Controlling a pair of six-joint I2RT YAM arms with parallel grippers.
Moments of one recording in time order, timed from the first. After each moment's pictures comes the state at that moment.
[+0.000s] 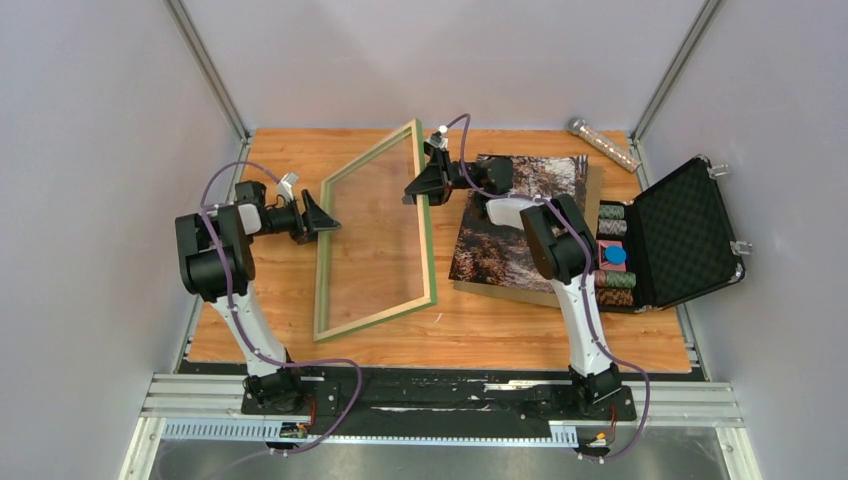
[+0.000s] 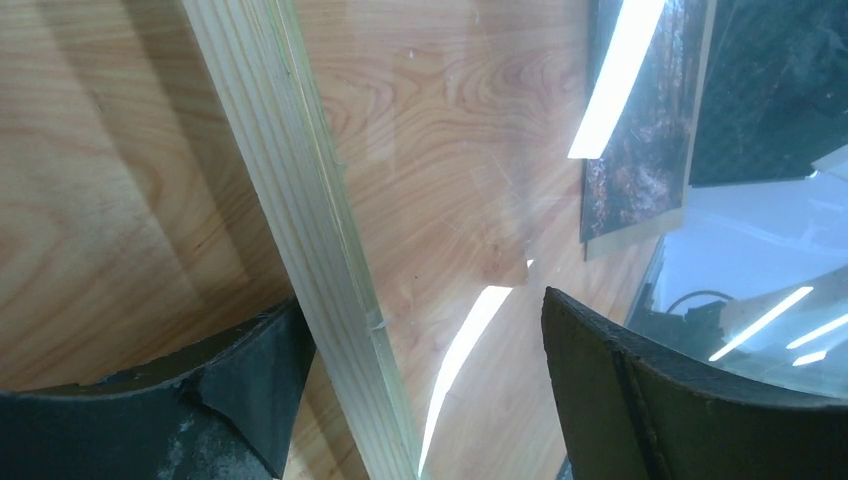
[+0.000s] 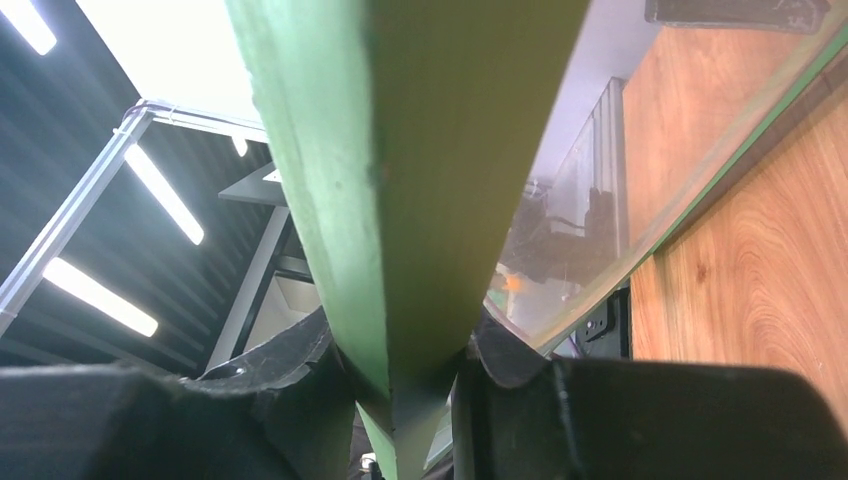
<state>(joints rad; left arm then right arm) 0.27 1.99 1.13 -0.24 1.08 -0.07 0.44 2.36 1.58 1.48 -1.26 2.09</state>
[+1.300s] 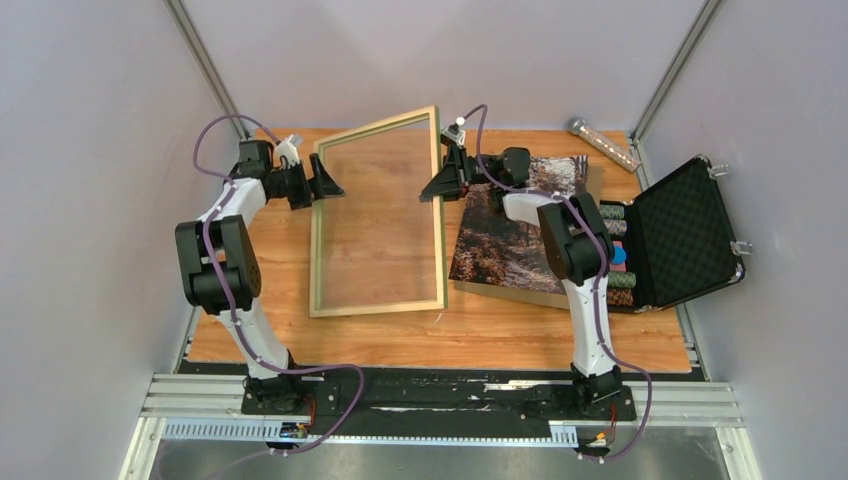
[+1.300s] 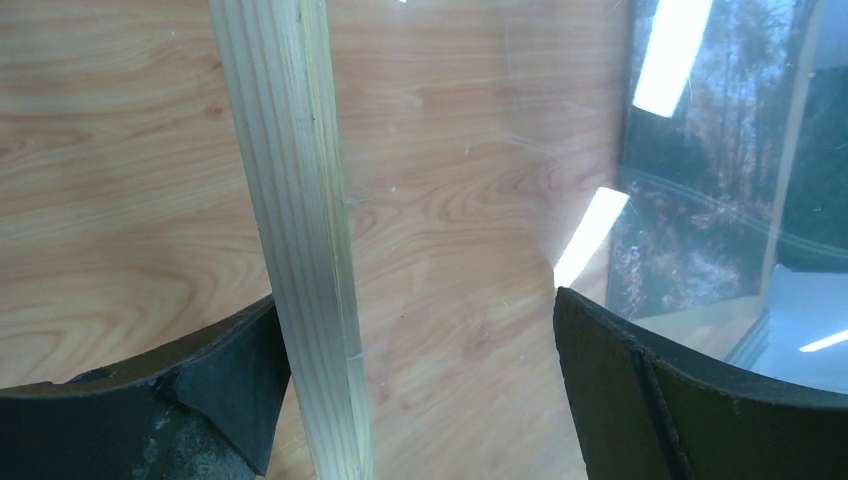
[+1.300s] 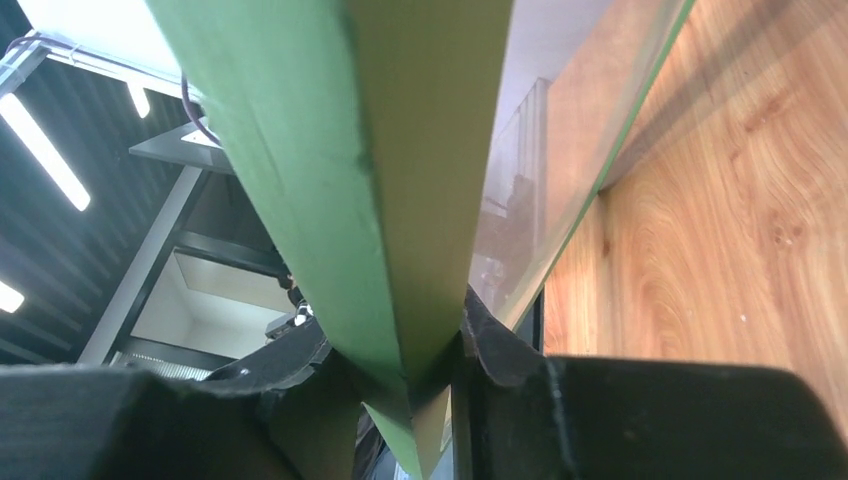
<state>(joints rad) 0.16 1.86 1.35 -0.36 0.77 -0.17 0.37 2.28 1.53 1.39 -1.35 1.83</state>
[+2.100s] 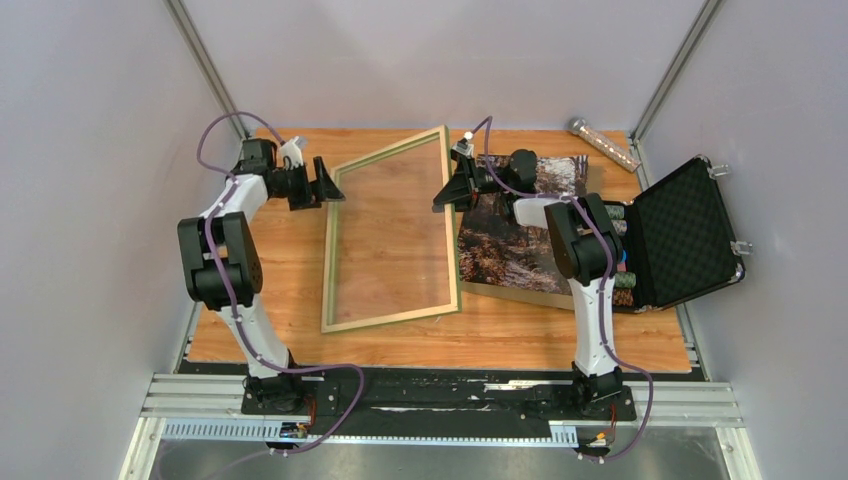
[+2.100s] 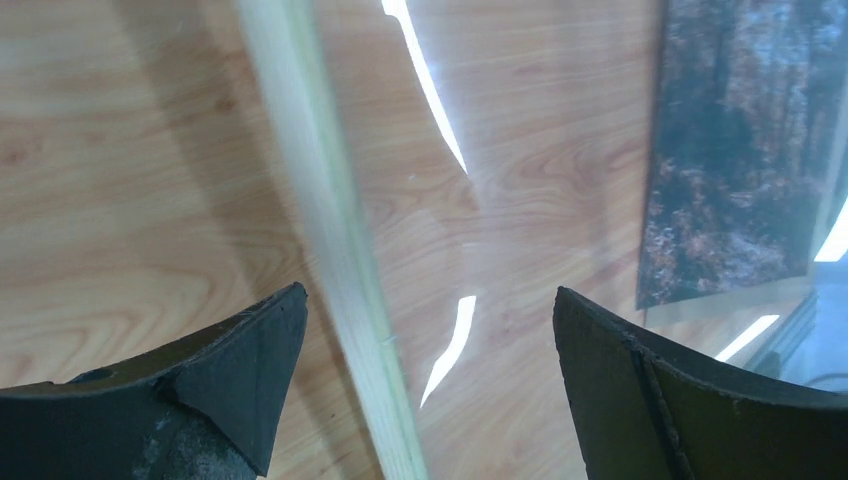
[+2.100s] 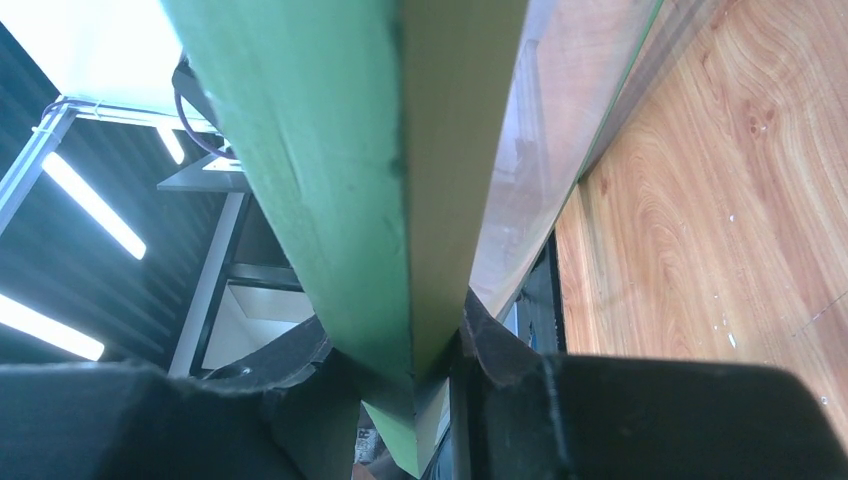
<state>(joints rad) 0.14 1.89 1.38 -0.46 0.71 -0.07 0.32 2.25 1.40 1.23 -1.42 1.78</state>
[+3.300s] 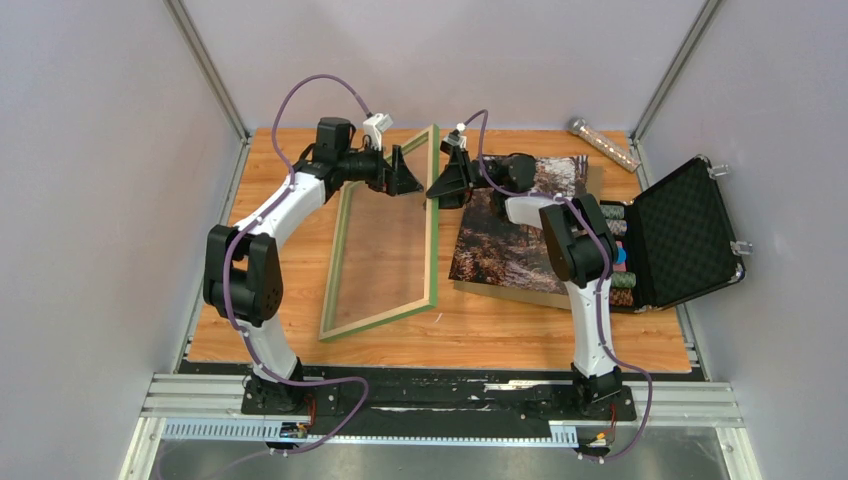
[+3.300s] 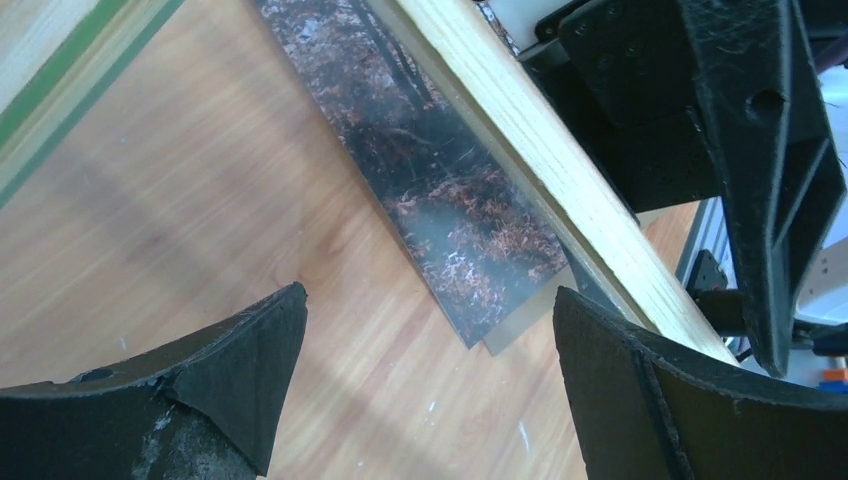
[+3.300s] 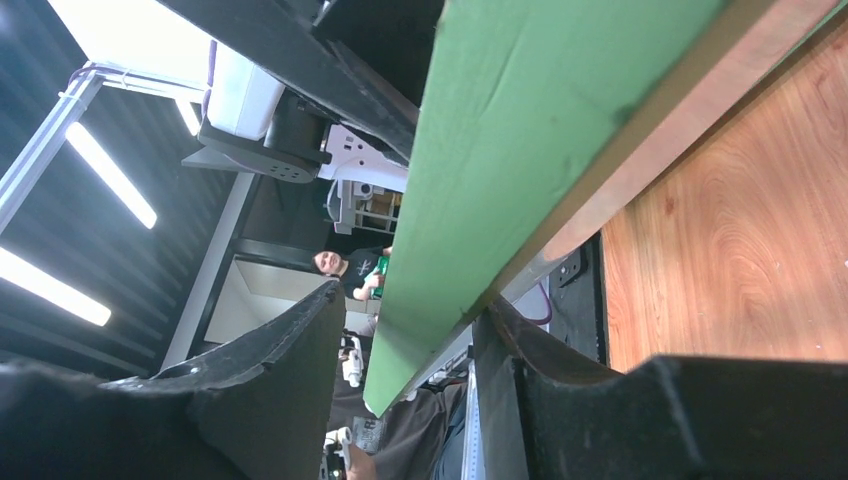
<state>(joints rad) -0.27 1.79 1.44 -0.21 0.83 -0.16 0.36 2.24 1.45 1.50 -1.39 2.06</state>
